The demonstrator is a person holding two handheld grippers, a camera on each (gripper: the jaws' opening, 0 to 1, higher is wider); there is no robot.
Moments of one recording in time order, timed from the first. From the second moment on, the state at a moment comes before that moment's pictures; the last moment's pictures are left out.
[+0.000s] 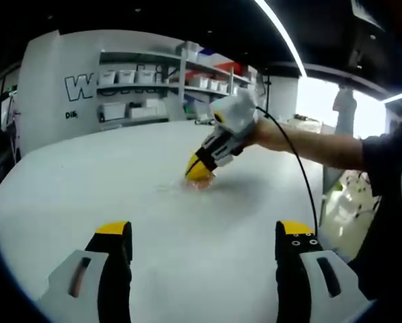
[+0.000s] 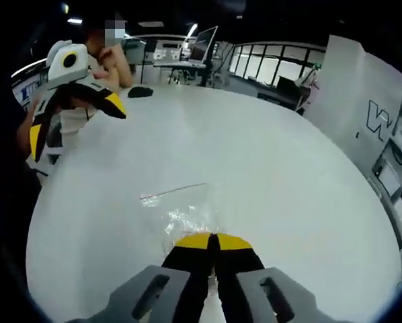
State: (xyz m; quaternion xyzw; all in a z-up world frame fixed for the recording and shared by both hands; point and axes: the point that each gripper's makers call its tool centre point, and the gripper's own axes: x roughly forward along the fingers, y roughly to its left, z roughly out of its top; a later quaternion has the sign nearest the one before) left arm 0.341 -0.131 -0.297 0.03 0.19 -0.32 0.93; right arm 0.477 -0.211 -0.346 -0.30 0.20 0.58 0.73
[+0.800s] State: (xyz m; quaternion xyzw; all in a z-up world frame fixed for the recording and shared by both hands) left arm 0.342 -0.132 -0.296 0.03 0.19 -0.32 0.93; right arm 0.480 -0.218 -0.327 -0.22 0.19 0.56 0.78
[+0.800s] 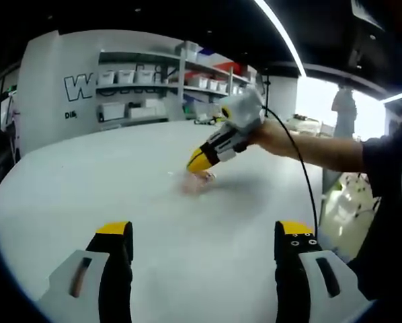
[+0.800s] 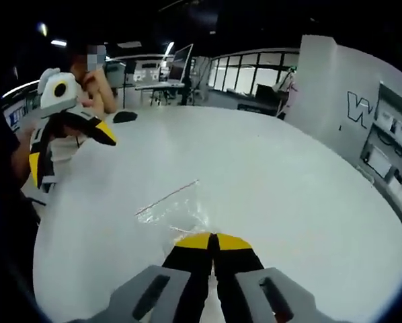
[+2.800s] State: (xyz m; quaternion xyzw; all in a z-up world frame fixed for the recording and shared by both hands) left arm 0.378 -0.159 -0.324 0.01 0.20 -0.34 0.92; right arm 0.453 -0.237 -0.312 0.17 0.25 0.55 0.78
